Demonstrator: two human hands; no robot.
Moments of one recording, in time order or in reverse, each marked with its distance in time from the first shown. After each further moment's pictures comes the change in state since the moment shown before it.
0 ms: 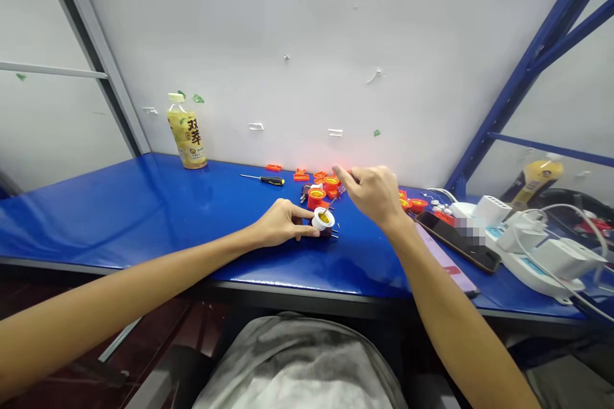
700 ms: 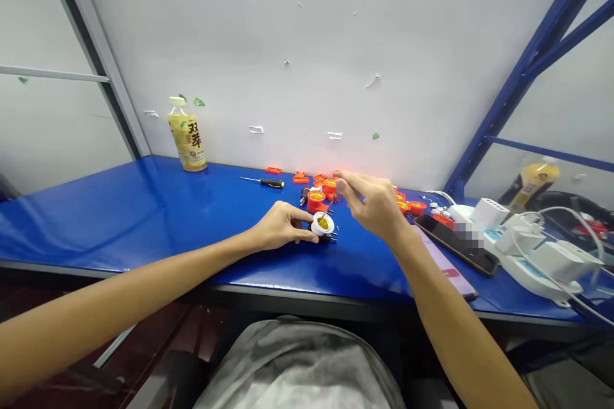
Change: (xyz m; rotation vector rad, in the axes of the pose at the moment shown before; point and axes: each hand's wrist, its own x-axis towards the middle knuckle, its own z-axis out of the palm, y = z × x) left_hand -0.001 0.003 0.000 -0.034 0.015 0.010; right_hand -0.016 0.005 -0.004 0.444 0.106 -0.345
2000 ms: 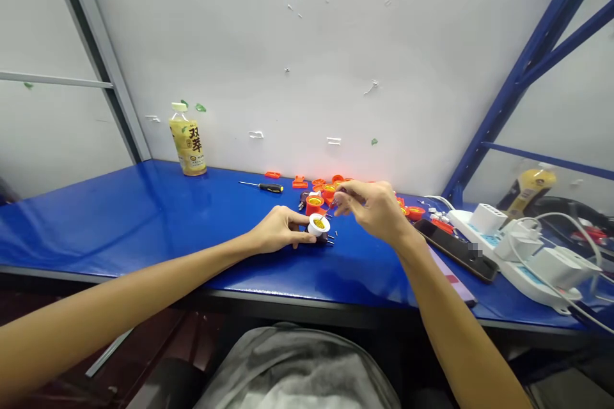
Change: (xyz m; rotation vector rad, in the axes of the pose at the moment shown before) left_hand 0.002 -0.005 -0.002 -0.022 -0.043 -0.016; right_hand 0.003 -0.003 -0.013 0.175 -0.185 0.148
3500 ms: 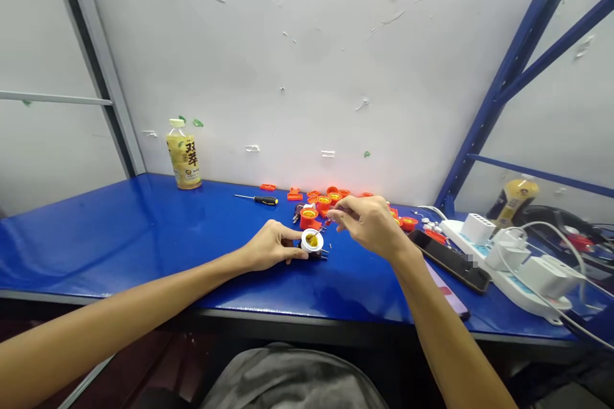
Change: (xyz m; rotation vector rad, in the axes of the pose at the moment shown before) left_hand -0.004 0.001 -0.004 0.124 0.002 0.077; right_hand -0.003 -0.003 -0.006 -0.098 0.001 -0.003
